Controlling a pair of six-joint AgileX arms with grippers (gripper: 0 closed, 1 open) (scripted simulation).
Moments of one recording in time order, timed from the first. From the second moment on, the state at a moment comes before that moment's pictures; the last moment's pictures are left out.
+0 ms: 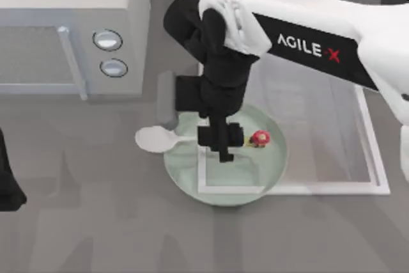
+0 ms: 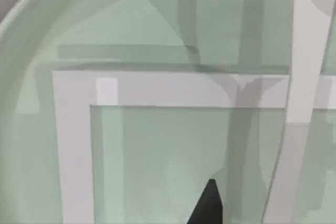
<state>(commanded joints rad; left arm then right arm) 0.00 0.00 0.00 0.00 0.00 0.00 0.69 2.37 2.00 -1.13 -0.03 -0.88</state>
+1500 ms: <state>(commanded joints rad) 0.00 0.00 0.00 0.00 0.00 0.00 0.69 2.39 1.98 -1.13 -0.03 -0.87</state>
